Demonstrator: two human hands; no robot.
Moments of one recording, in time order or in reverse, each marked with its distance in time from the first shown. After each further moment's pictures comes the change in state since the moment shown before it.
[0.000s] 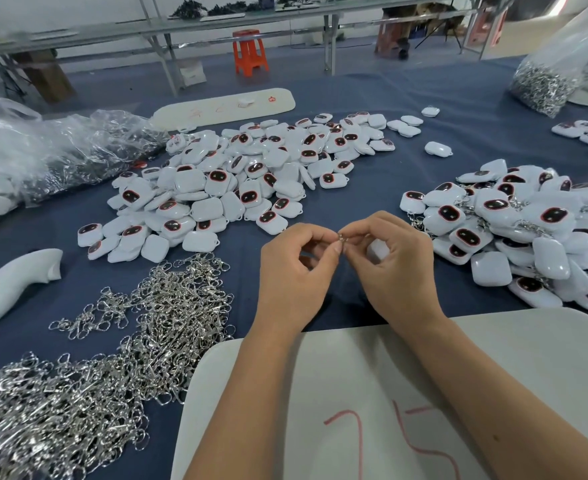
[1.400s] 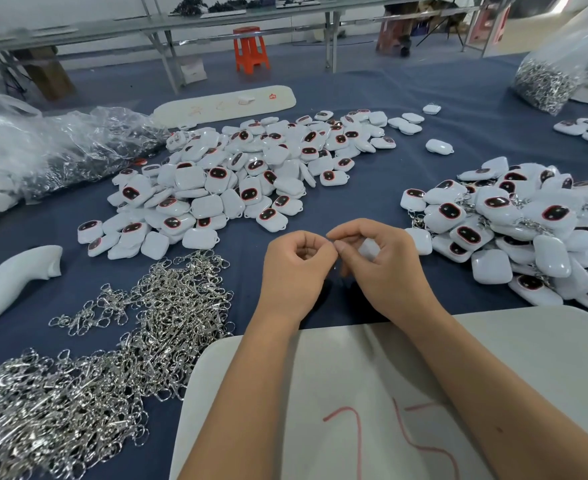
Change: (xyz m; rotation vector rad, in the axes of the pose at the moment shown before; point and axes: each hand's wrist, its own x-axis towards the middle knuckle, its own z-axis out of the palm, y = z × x) left_hand 0.003 0.005 0.005 -0.163 -0.016 -0.431; right_hand 0.001 0.006 0.006 0.213 -0.191 0.233
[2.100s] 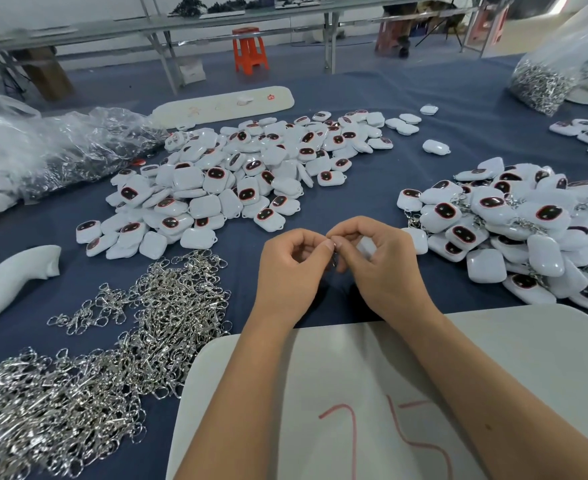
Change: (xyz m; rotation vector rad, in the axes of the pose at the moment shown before) left_hand -0.001 -0.004 -0.004 0.047 -0.011 0.149; right_hand -0.002 -0.008 -0.002 -0.060 0.040 -0.060
